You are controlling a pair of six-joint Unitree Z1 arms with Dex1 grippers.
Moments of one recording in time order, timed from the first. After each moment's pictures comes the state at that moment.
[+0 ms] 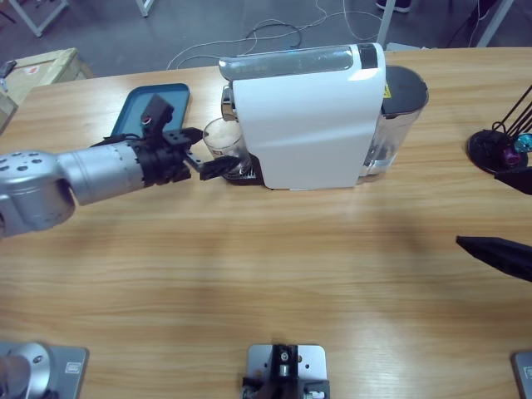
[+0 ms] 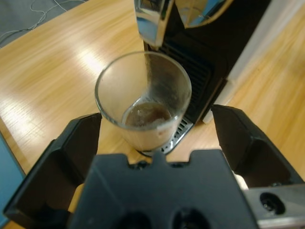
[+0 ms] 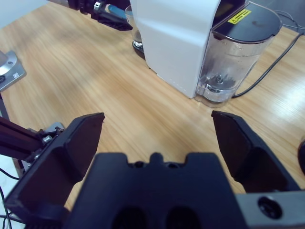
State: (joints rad) arm 0 -0.69 1.83 -0.45 -0.92 -0.18 0.09; arm 1 0.76 0.87 -0.41 -0.01 0.10 0.06
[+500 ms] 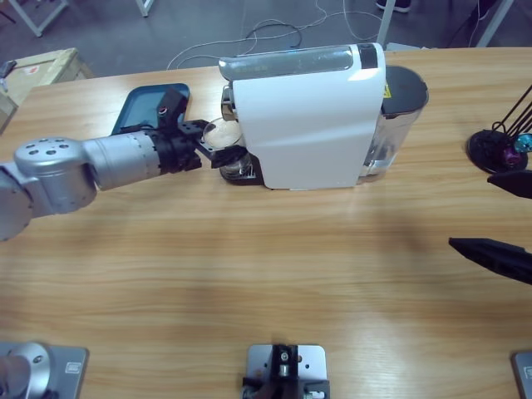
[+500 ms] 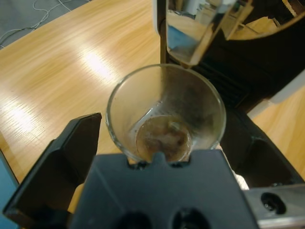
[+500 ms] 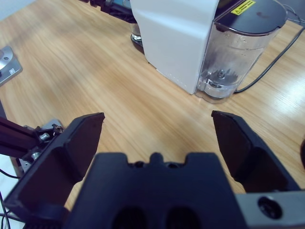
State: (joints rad) arm 0 -0.67 1.92 -0.53 -0.92 -0.18 0.09; arm 1 0.76 0.90 -0.41 -0.01 0.10 0.06
